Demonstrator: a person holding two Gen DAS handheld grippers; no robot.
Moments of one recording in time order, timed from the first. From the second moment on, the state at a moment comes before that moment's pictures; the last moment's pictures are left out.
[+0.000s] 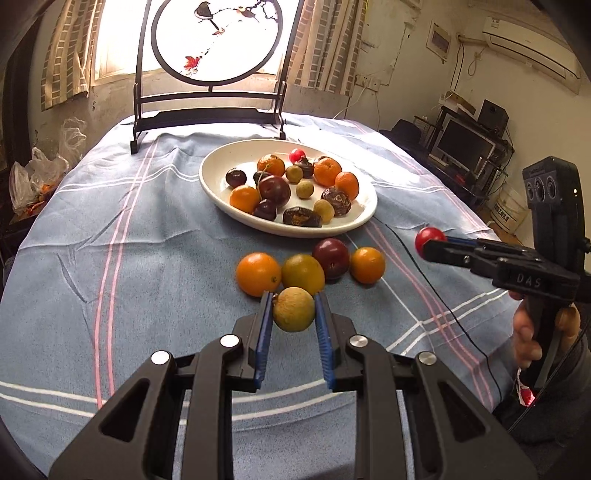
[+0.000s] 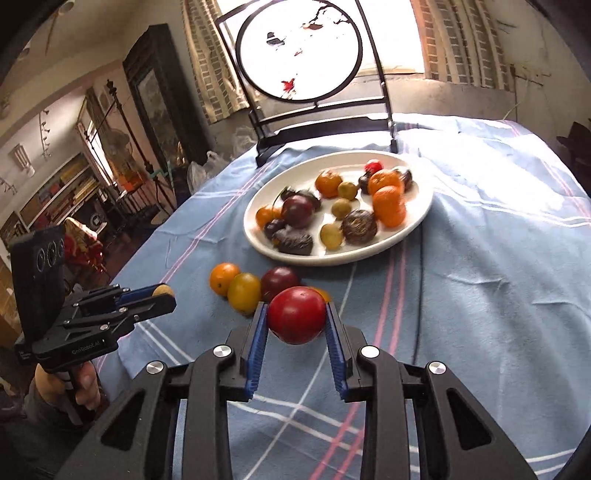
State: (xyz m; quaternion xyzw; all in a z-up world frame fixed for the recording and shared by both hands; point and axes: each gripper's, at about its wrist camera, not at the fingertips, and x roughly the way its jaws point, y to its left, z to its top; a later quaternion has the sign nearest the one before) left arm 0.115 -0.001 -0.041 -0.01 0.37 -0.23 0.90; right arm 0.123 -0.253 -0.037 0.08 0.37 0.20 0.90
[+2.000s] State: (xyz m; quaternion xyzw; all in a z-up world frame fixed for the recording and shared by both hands) left arm 0.181 -0.014 -0.085 0.04 0.44 -0.19 0.88; right arm 0.160 -0.248 -0.077 0.08 0.40 0.22 0.89
